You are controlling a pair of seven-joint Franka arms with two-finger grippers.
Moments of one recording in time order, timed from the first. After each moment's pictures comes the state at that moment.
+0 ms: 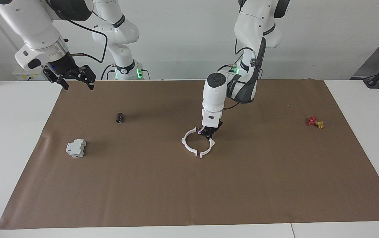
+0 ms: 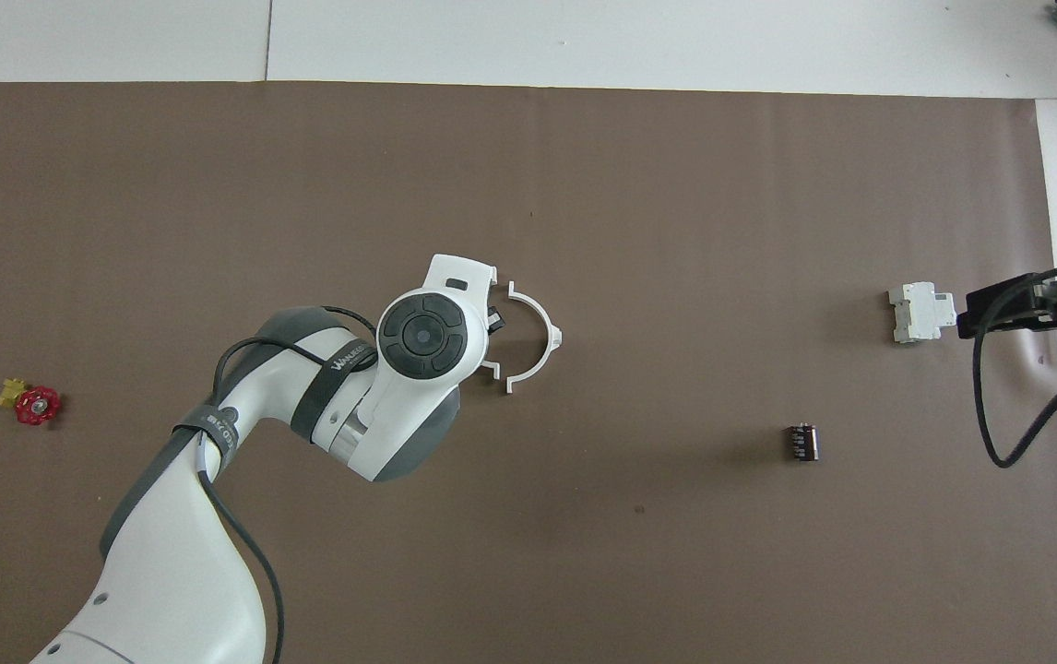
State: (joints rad) left arm -0.58 0.35 -0.04 -1.95 0.11 2.42 -1.18; right arm 0.06 -0.02 -0.10 -1.60 0.02 1.50 0.03
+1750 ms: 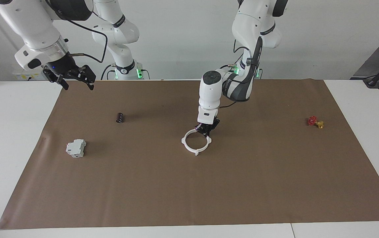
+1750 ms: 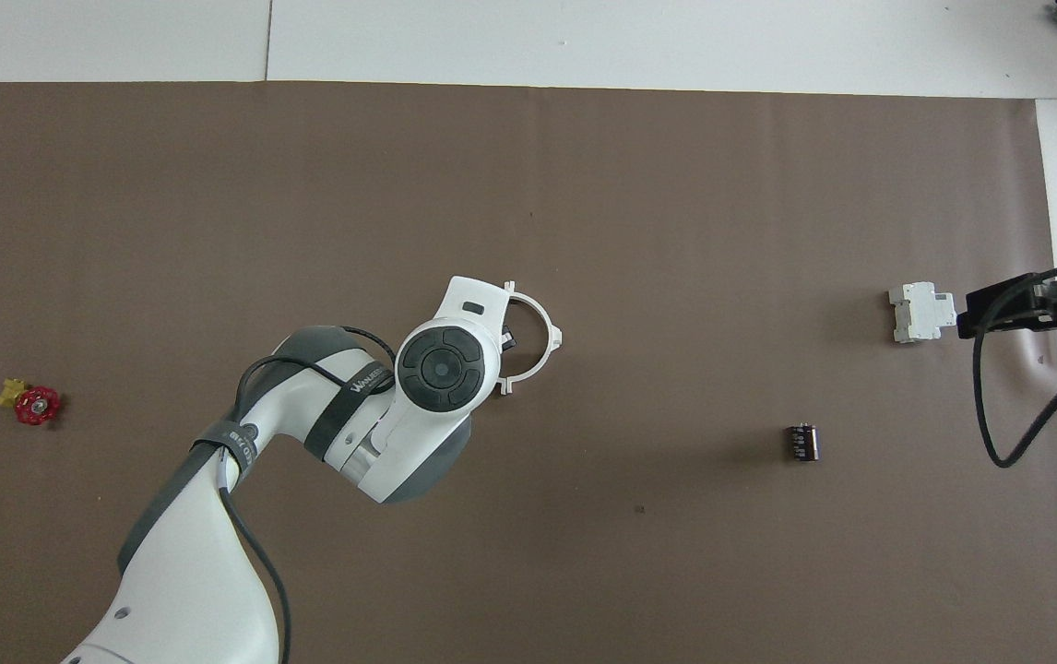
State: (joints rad) left arm -0.62 0.34 -0.04 -2.00 0.14 2.45 -1.18; right arm 0.06 -0.02 -0.10 -1.60 0.02 1.50 0.03
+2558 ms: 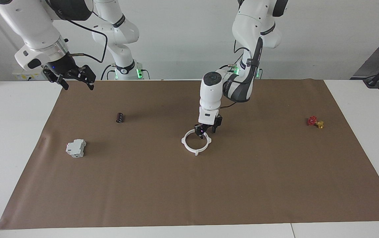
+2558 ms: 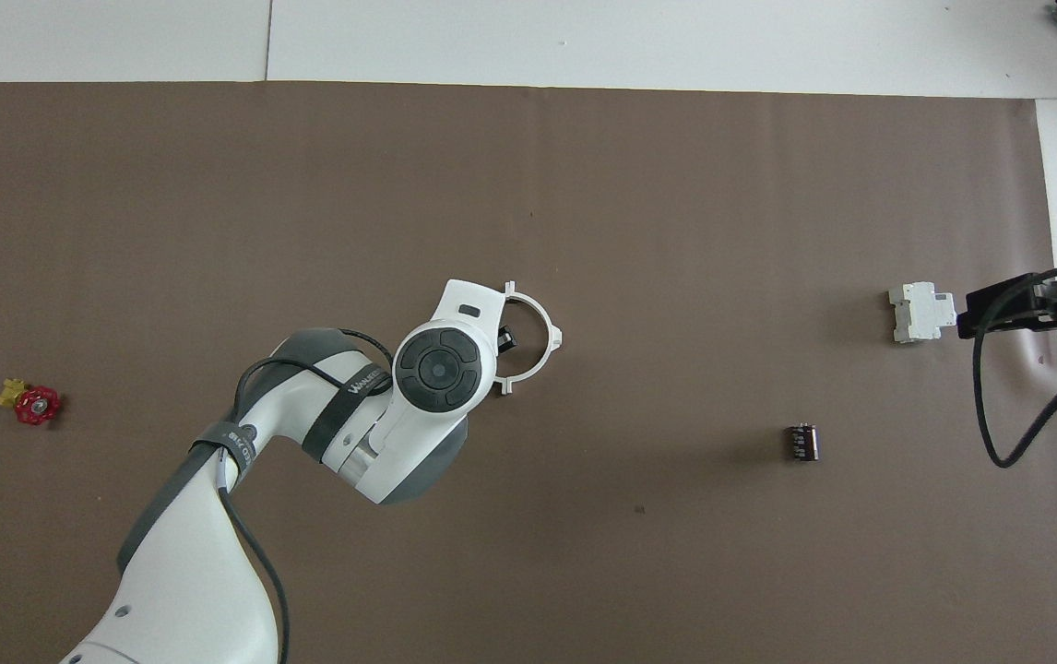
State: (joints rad) left arm -0.62 0.34 -0.03 -2.01 0.14 2.45 -1.18; right arm 0.06 -0.02 -0.10 -1.60 0.02 1.50 0.03
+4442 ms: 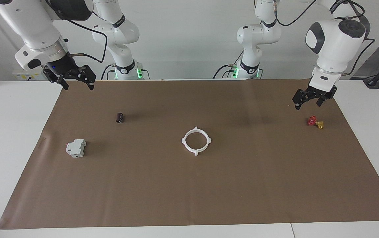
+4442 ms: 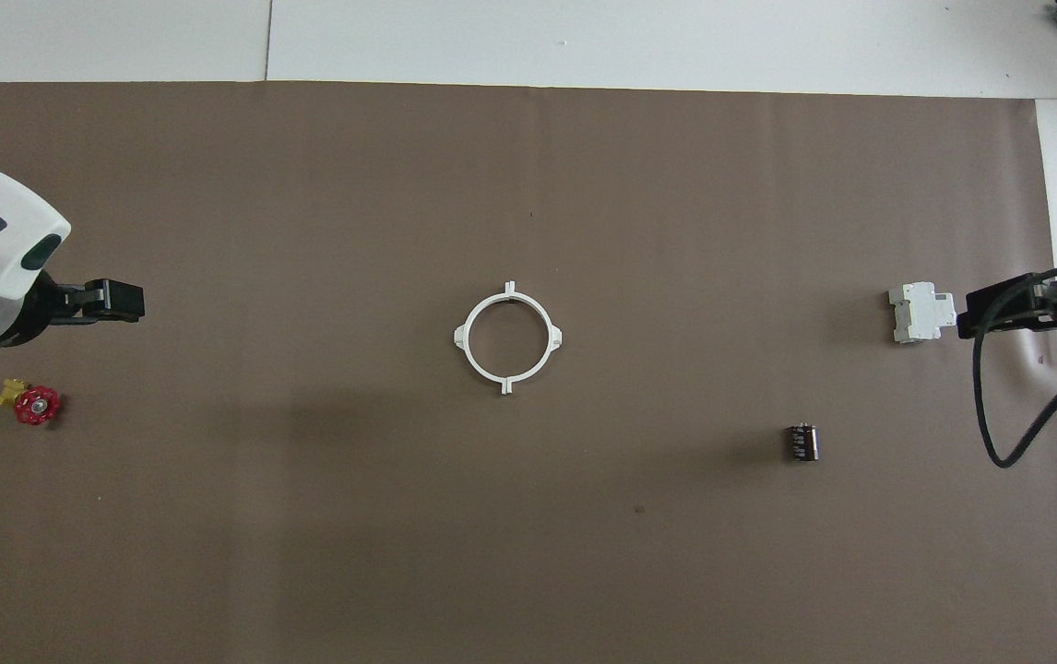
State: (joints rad) left arm 0.02 -0.09 0.00 -1.94 0.09 1.93 -0.05; right arm 0.06 -0.02 -0.10 -1.60 0.02 1.50 0.03
